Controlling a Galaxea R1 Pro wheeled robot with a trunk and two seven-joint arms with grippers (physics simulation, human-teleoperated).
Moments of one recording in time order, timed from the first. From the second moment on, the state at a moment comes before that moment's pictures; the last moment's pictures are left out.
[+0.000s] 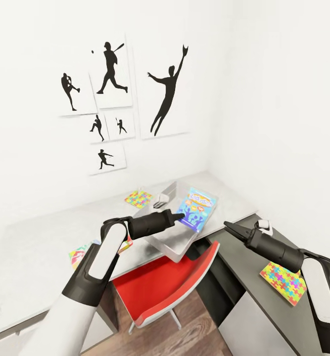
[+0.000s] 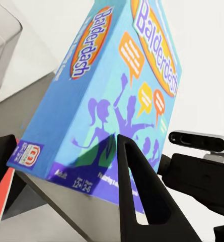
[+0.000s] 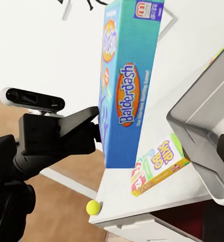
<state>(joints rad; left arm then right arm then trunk) -0.69 -0.12 -0.29 -1.39 0.96 0.88 -0.09 -0.39 -0.17 -0.30 -1.57 -0.72 1.04 0.83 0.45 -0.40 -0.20</state>
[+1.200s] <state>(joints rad) -0.66 -0.13 -0.42 -1.39 1.00 0.76 -0.09 -0.40 -0.11 -0.30 -1.55 -0.72 0.89 0.69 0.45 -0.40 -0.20</state>
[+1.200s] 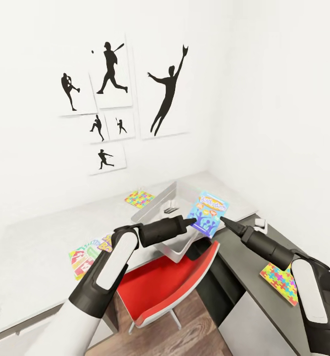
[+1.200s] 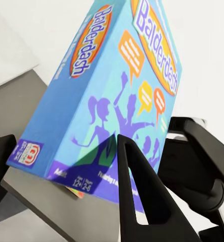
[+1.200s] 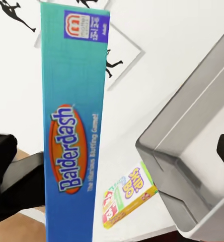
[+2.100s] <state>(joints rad) -0.66 -0.14 -0.43 -1.38 0.99 0.75 -0.08 -0.39 -0.09 -0.28 -1.55 -0.72 0.86 0.68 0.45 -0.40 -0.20</state>
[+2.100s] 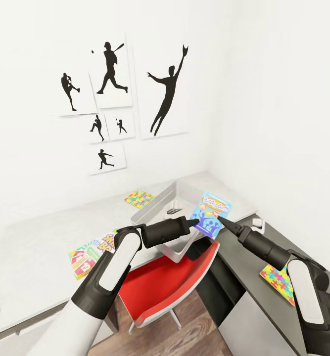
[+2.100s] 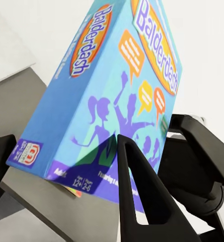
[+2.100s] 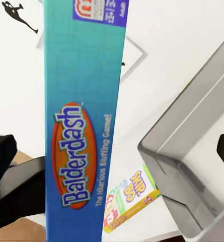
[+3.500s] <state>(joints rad) -0.66 -0.14 -0.43 -1.38 1.01 0.75 -0.08 -0.39 -0.10 -0.24 -1.55 -0.69 0.85 0.68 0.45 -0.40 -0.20</state>
